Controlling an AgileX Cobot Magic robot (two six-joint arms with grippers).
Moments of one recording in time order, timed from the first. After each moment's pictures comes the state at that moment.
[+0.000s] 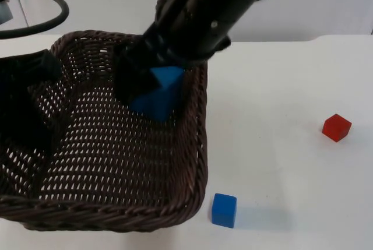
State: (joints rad) right arm 0.81 1.98 -1.57 0.21 0.65 -0.23; left arm -0.11 1.40 -0.76 -0.52 0.82 0.16
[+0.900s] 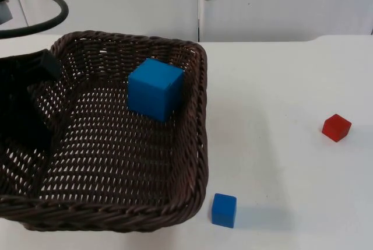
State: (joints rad) right arm 0.81 1.42 -1.28 0.08 0.68 -0.22; left arm -0.11 1.40 -0.76 -0.52 0.83 0.16
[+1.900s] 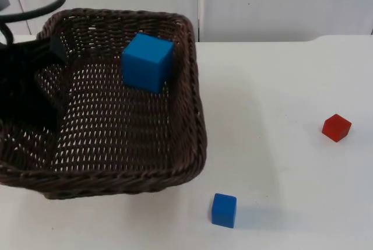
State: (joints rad) right arm 0.81 1.37 -1.21 0.08 0.59 -0.19; left arm -0.11 1.45 -0.76 -0.56 0.64 0.16
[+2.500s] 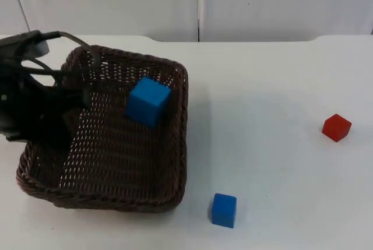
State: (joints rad) right arm 0.81 1.37 -1.21 0.08 0.59 -0.19; left arm -0.11 1.81 -0.84 -0.56 0.40 0.33
